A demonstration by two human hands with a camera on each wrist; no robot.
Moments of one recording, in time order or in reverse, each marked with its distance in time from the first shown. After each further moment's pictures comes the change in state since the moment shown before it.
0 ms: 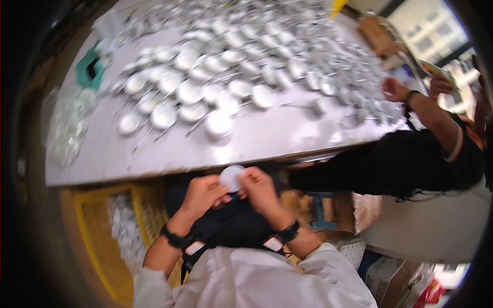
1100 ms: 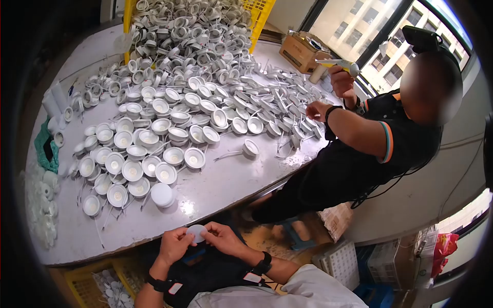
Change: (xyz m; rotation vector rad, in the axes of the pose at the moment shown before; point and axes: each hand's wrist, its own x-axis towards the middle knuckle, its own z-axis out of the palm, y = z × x) left_hand 0.037 0.018 0.012 0.326 -0.078 0.083; right_hand 0.003 0.001 -0.036 -0.200 -0.094 -0.106
